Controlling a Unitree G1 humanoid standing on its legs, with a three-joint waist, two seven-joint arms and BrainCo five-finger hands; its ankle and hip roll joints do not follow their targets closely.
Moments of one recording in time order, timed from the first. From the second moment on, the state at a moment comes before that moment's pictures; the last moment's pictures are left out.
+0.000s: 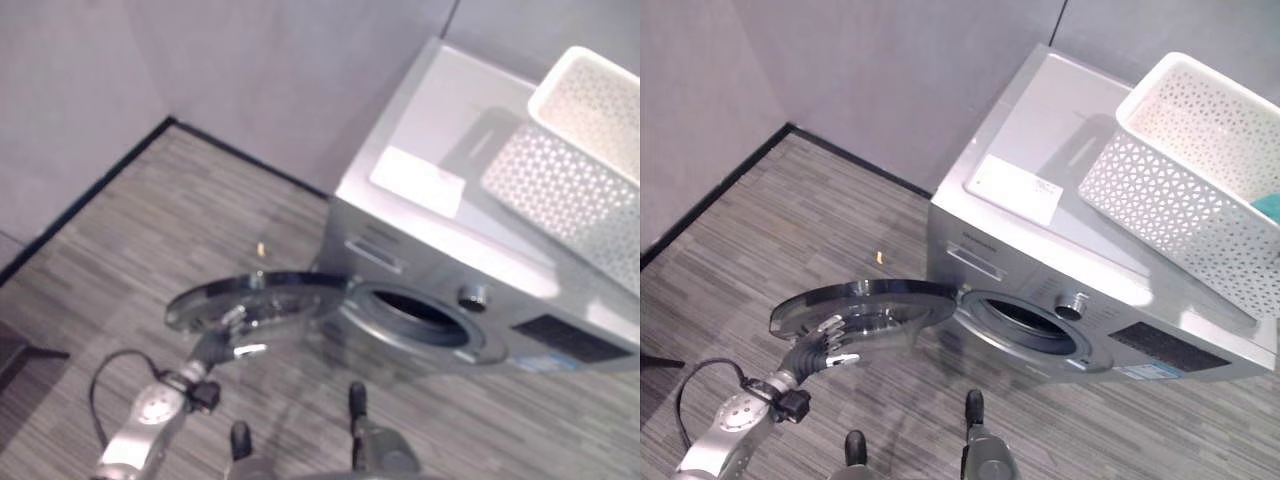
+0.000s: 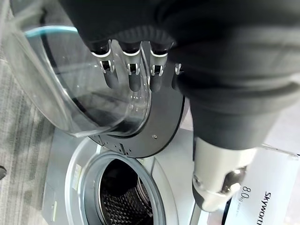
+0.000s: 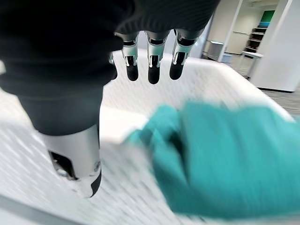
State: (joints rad) left arm 0.21 0.57 -0.17 0.03 -0.43 -0.01 -0.20; right arm 0.03 -1.66 -0.18 0.44 0.17 0.02 0.33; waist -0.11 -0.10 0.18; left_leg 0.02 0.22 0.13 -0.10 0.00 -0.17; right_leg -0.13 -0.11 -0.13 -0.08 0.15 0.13
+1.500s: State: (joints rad) left arm 0.28 0.57 -0.14 0.09 -0.43 -0.01 -0.20; right arm -0.63 -1.52 0.43 1.05 0.04 0.07 0.31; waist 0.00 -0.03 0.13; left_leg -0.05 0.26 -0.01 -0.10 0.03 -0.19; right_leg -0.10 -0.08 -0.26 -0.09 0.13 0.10
